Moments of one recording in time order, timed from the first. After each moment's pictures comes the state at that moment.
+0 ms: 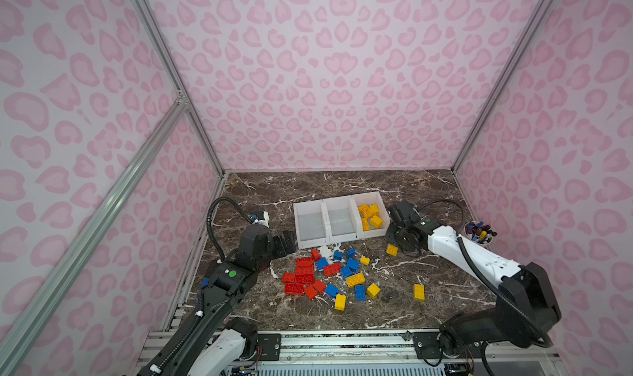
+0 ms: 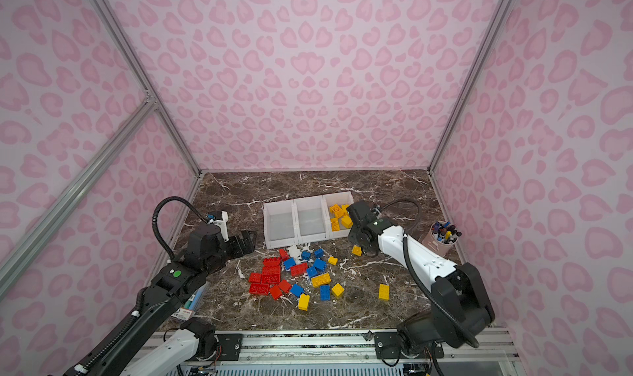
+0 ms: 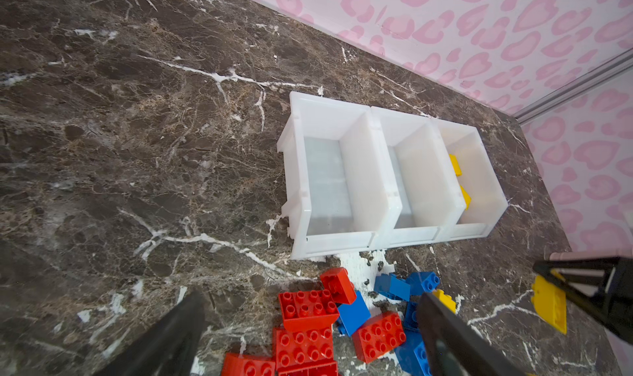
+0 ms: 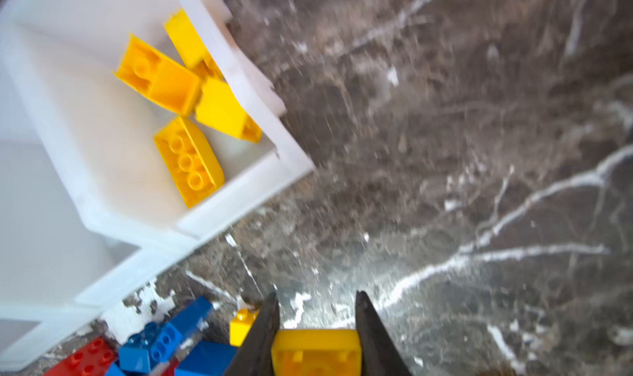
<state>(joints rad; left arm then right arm) -0.40 0.82 0.69 -0.48 -0.09 -0.57 0.45 1.52 1.11 -0.71 0.19 0.83</state>
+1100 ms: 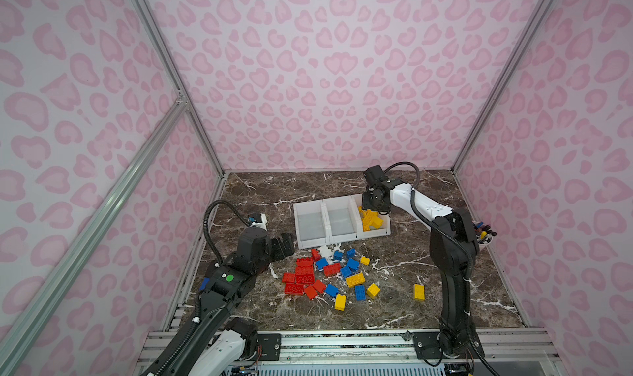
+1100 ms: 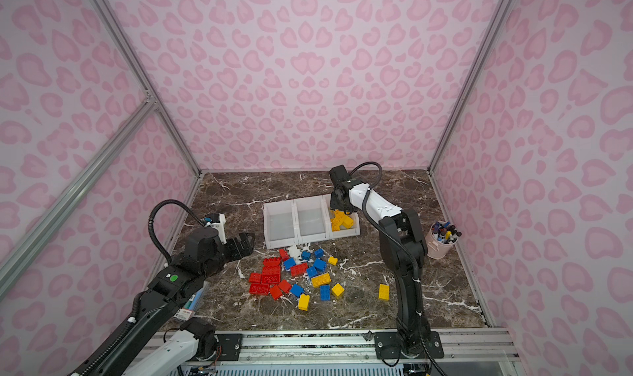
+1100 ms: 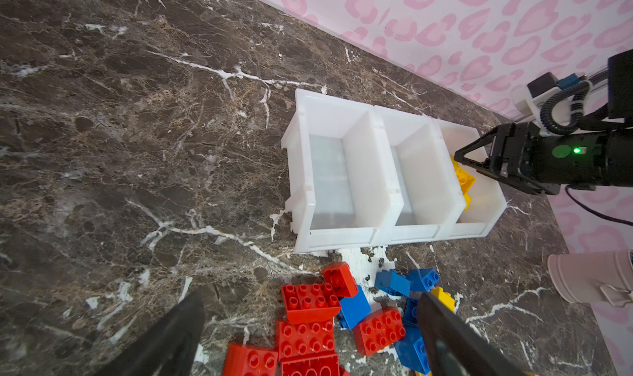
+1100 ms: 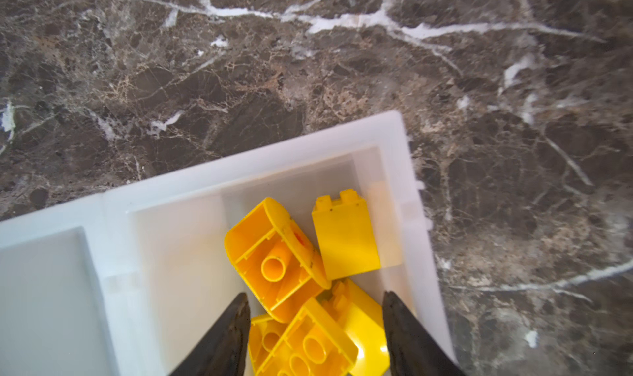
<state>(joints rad) -0.40 0.78 0.68 -0.51 -0.09 -0.58 0.42 2.08 1.74 -0.79 0.16 0.49</state>
